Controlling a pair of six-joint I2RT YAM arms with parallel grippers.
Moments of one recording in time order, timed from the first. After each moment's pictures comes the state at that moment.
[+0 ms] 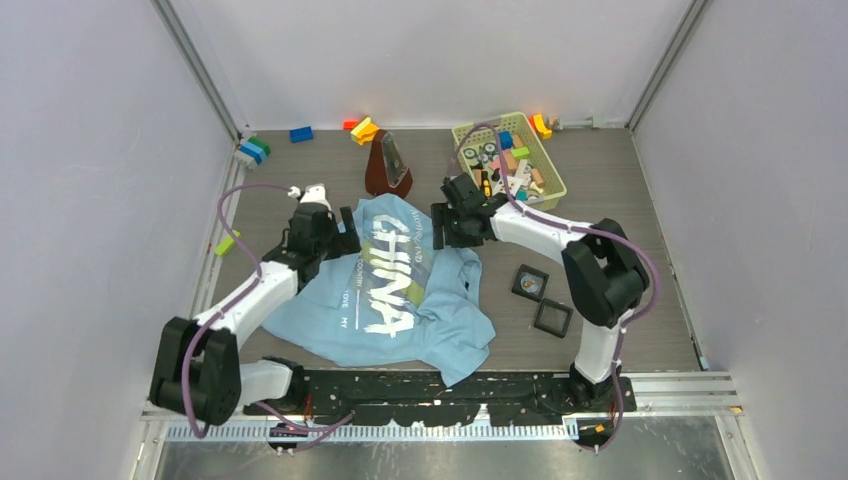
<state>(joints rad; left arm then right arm) -0.30 1.19 0.65 -0.11 -0.17 -0.39 0.64 1.82 1.29 -0.44 0.03 0.49</state>
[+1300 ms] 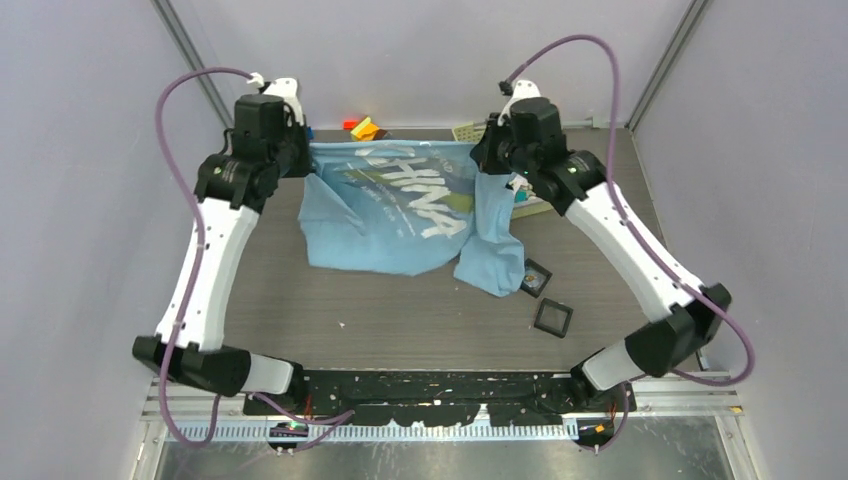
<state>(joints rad) -0.23 1.41 1.73 -0.88 -0.13 -0.16 0.51 1.52 1.61 -0.57 0.08 0.39</state>
